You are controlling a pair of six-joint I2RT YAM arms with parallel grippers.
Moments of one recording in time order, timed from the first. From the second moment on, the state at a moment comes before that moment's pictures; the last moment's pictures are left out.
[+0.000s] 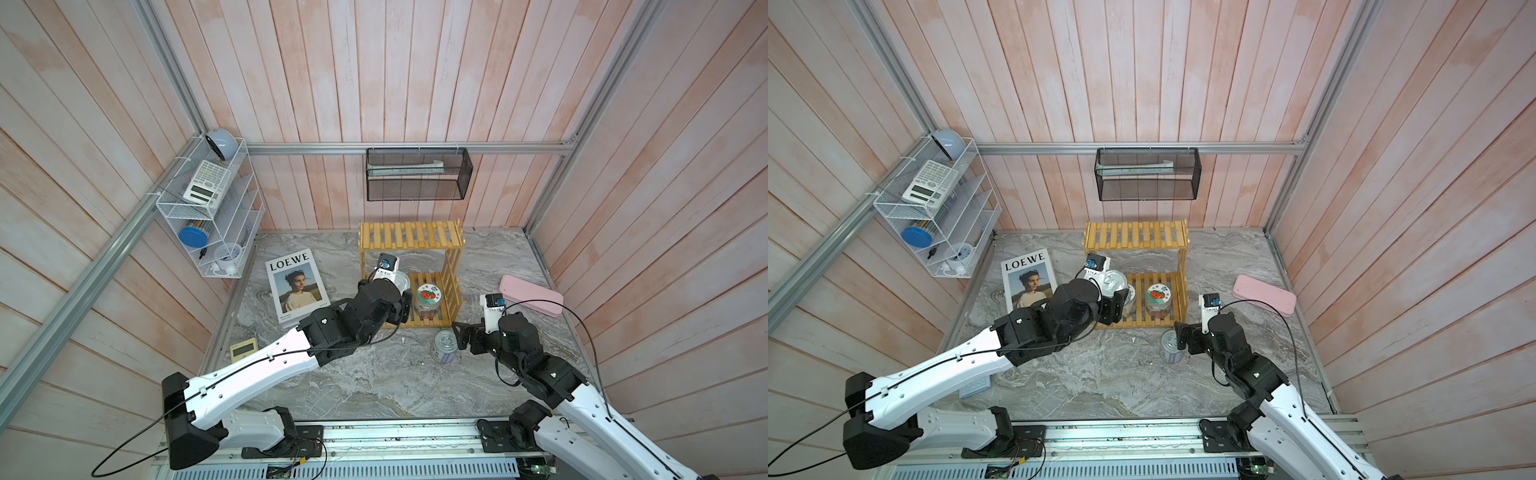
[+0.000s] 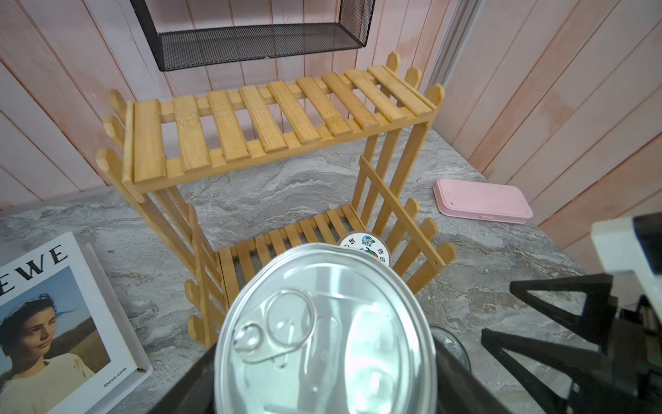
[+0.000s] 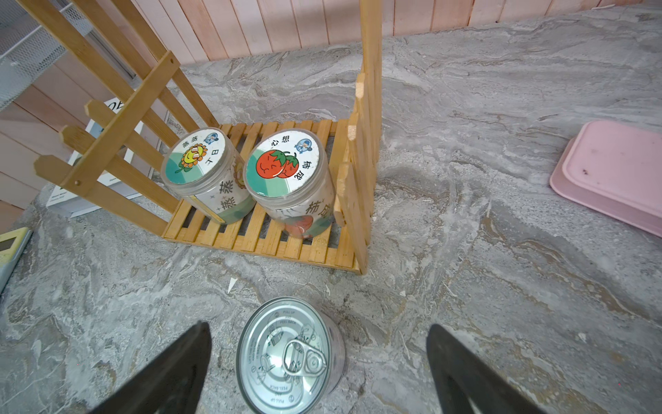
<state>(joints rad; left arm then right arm) -1.05 1.26 1.21 -0.49 -0.50 -0.36 0.60 0.65 0.54 -0.44 0.13 0.39</state>
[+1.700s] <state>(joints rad) -1.12 1.48 0.58 0.22 -0.51 -0.37 0.60 0.62 0.53 -0.45 0.02 0.44</state>
